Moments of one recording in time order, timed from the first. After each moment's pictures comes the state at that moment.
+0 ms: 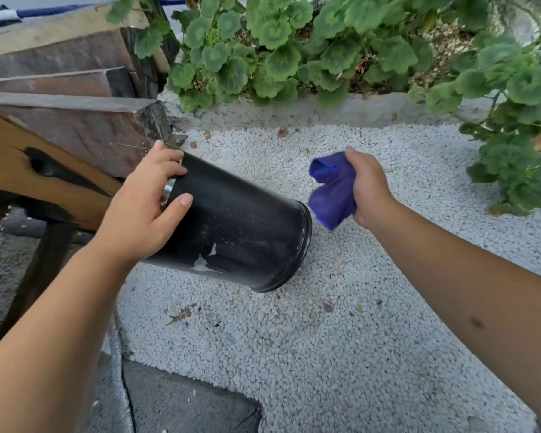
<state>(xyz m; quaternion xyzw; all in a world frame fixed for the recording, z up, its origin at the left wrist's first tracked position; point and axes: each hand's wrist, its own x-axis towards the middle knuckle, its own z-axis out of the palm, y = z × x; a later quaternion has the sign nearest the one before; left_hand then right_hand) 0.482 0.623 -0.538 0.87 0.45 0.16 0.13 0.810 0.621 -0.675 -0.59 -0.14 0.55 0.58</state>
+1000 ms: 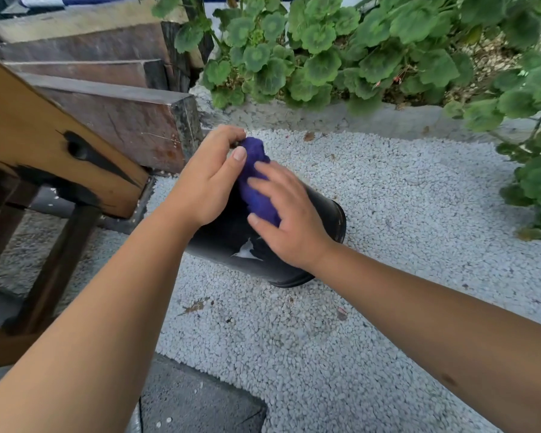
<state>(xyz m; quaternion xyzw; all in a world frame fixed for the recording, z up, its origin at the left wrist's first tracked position) 0.527 0.643 -0.536 0.82 0.47 0.24 0.21 0.678 0.587 -0.628 -0.44 -0.72 0.22 0.49</state>
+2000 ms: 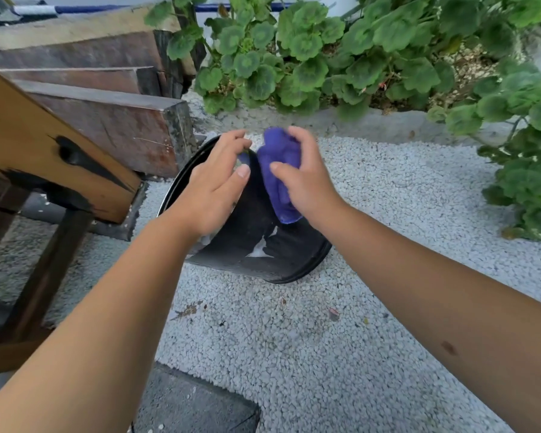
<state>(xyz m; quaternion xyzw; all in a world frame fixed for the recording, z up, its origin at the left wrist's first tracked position) 0.529 0.638 -0.552 0.83 0.47 0.19 0.25 0.707 0.630 -0.602 -0.54 -0.47 0.46 0.53</state>
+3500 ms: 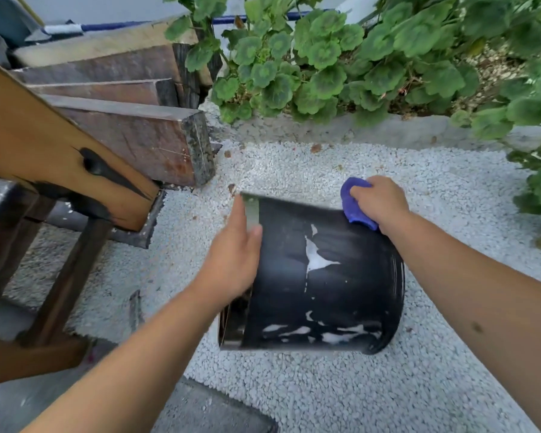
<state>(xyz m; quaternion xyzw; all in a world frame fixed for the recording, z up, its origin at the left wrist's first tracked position) 0.532 0.568 -0.566 0.68 0.62 0.17 0.34 0.795 0.651 -0.674 -0.79 -0.42 0.38 0.24</state>
